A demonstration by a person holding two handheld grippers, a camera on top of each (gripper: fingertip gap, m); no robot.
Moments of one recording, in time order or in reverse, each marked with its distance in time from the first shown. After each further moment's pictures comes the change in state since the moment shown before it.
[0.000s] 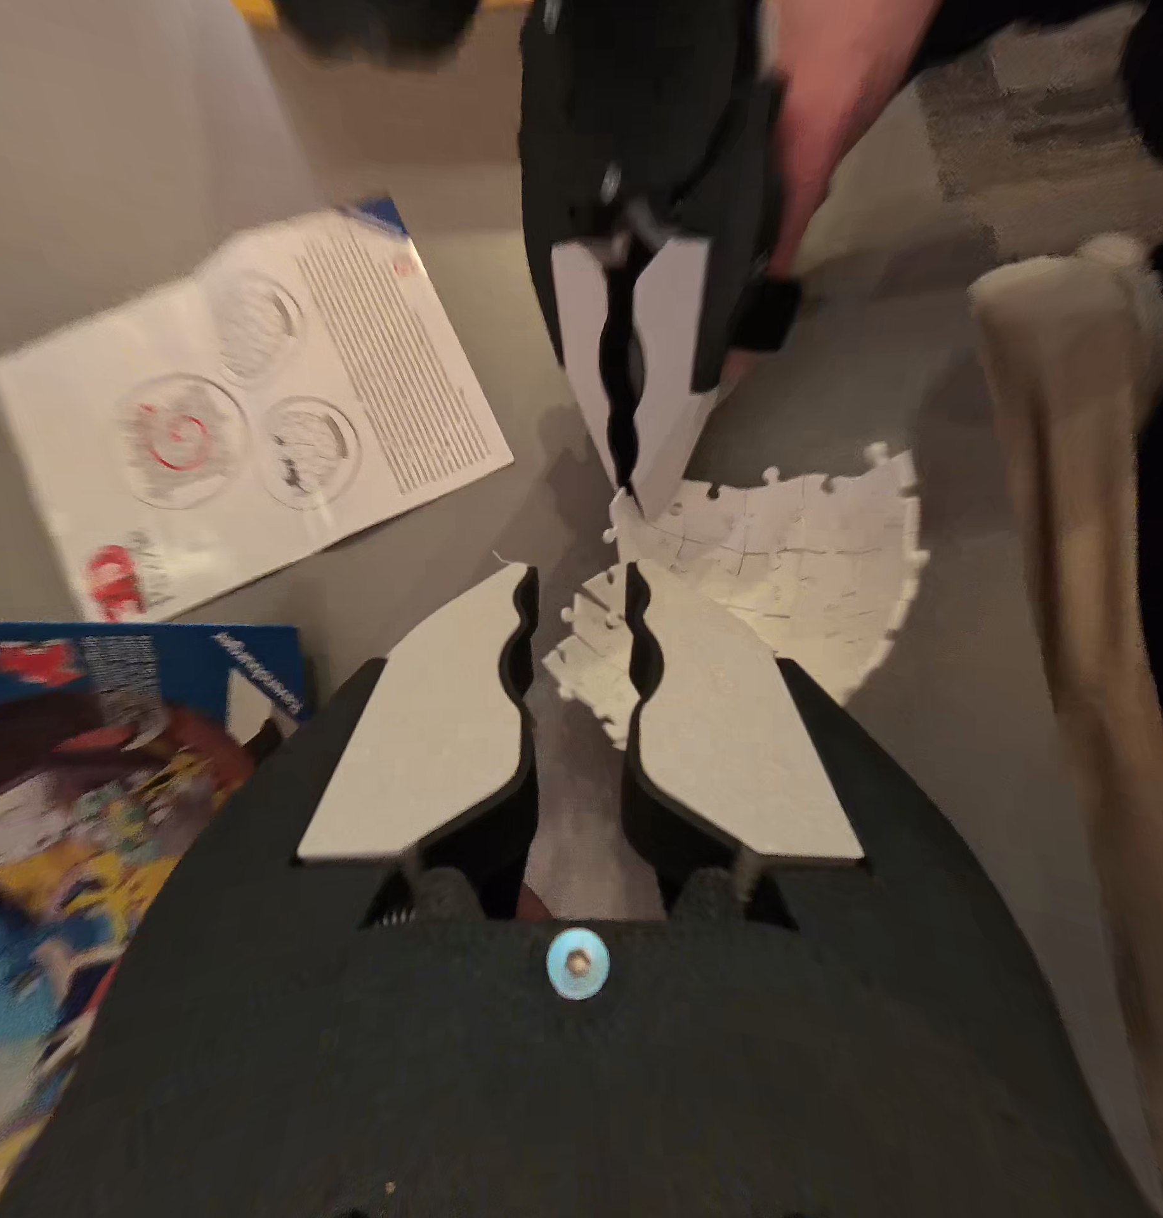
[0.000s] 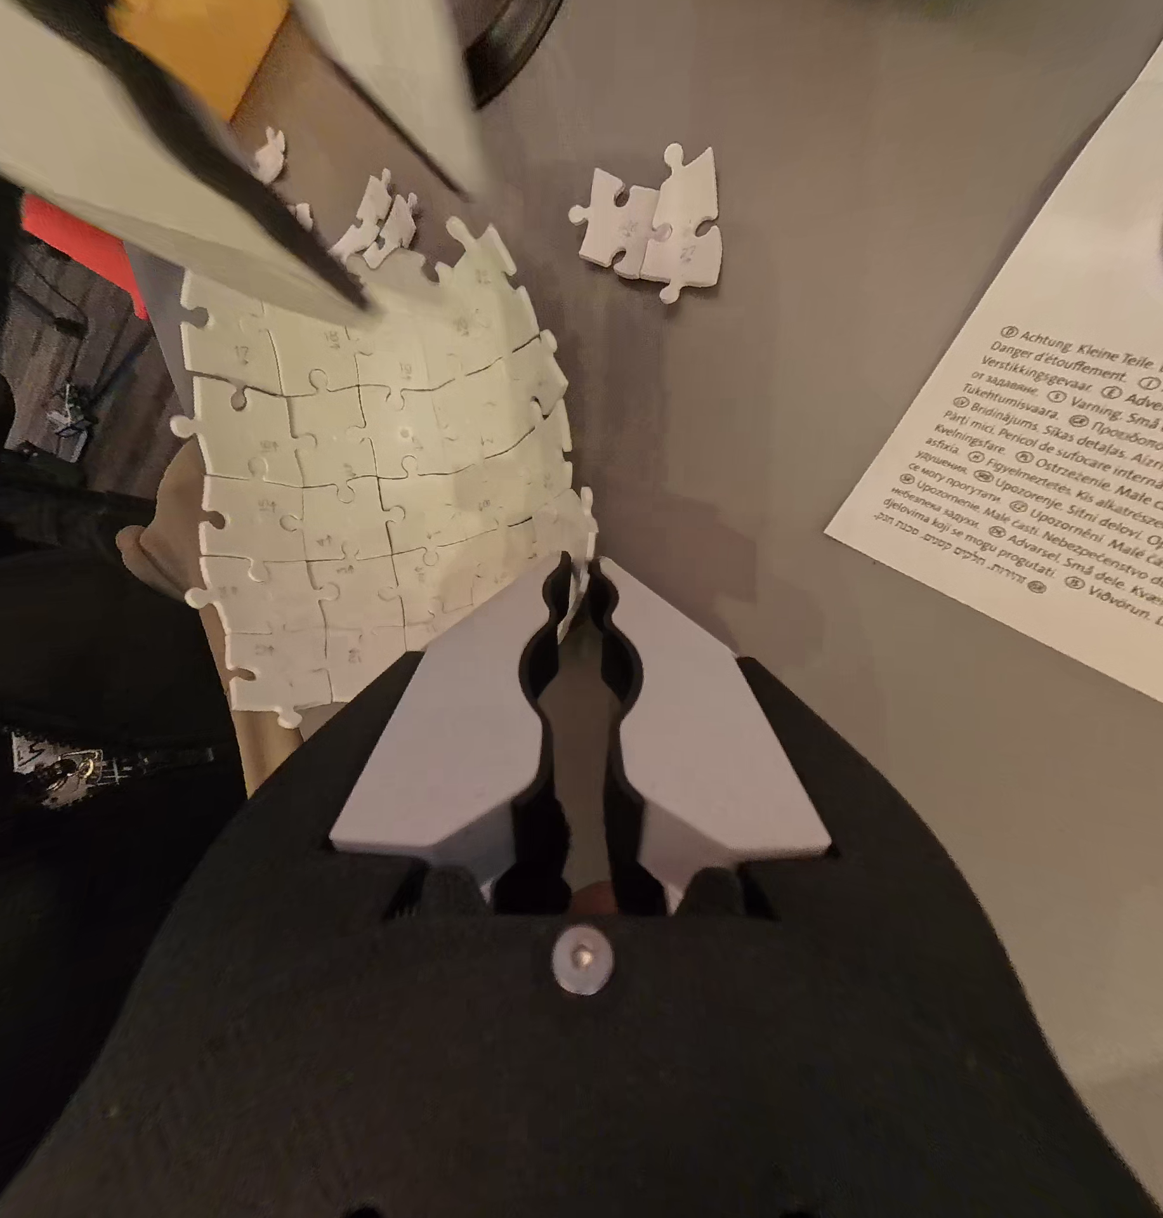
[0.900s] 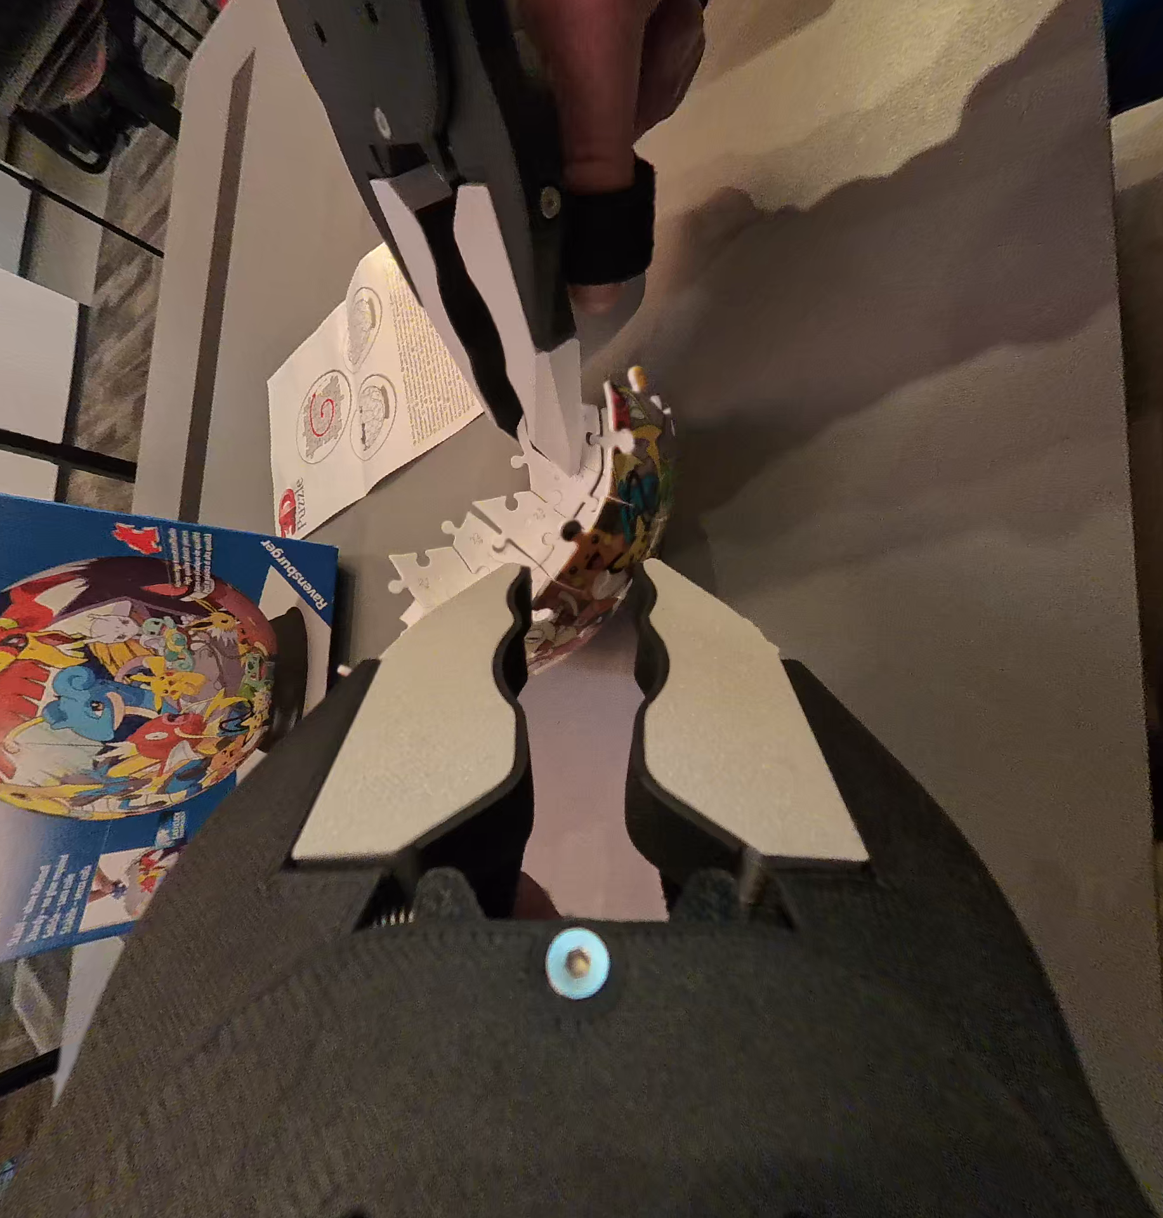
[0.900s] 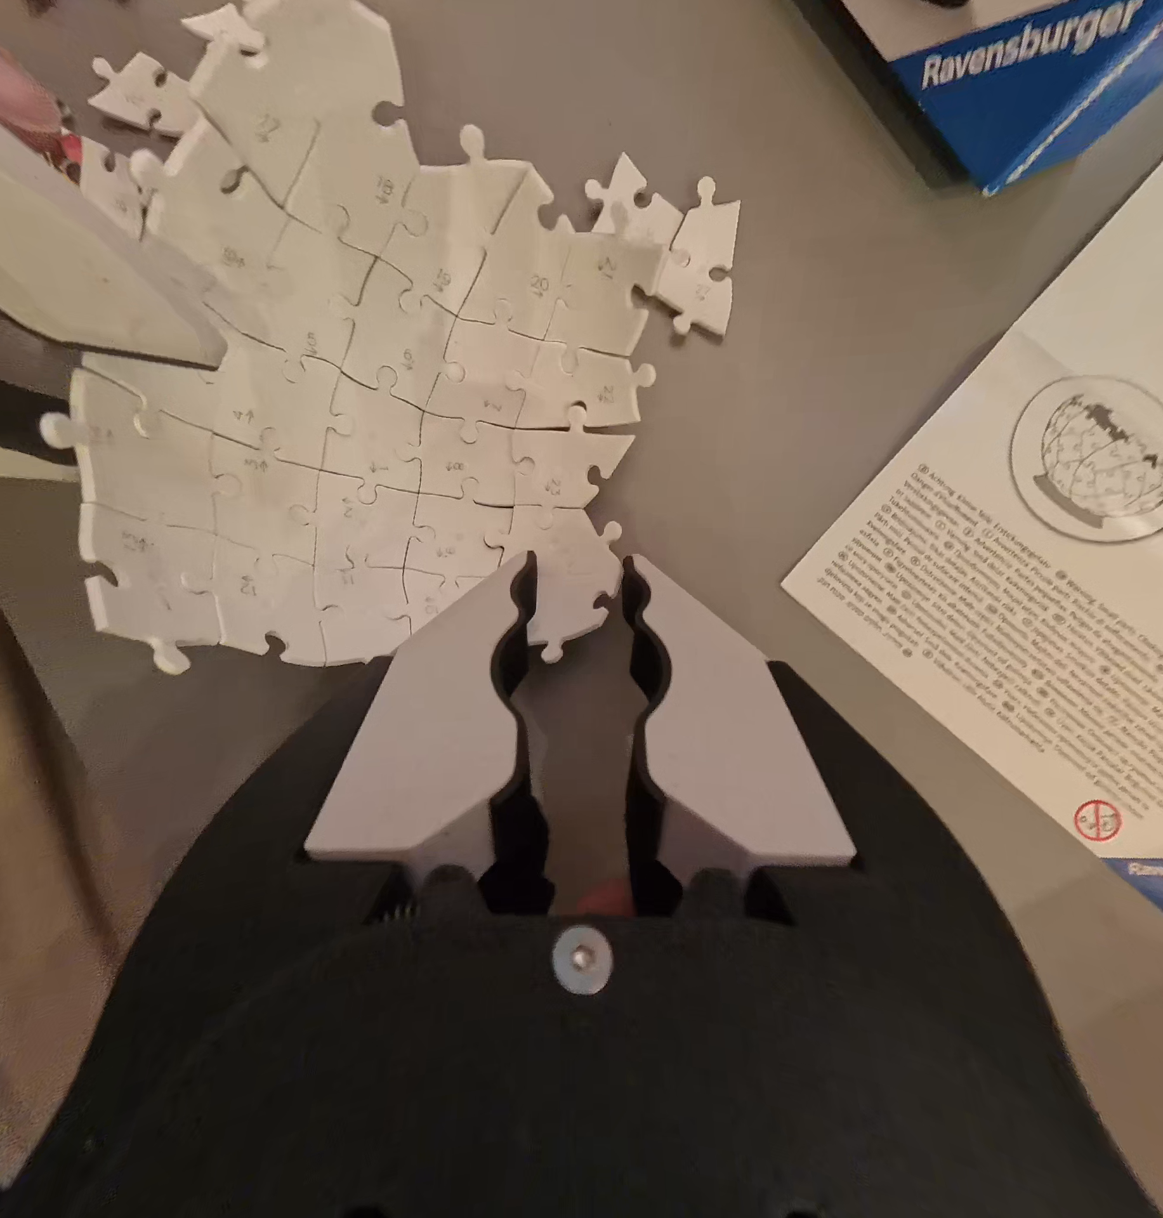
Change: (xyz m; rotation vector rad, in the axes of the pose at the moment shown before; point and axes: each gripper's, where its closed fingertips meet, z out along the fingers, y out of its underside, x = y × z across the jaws) left arm 0.078 0.032 0.015 -0.028 -0.564 0.220; right arm 0.007 -0.002 0.002 -0.081 0.330 -0.397
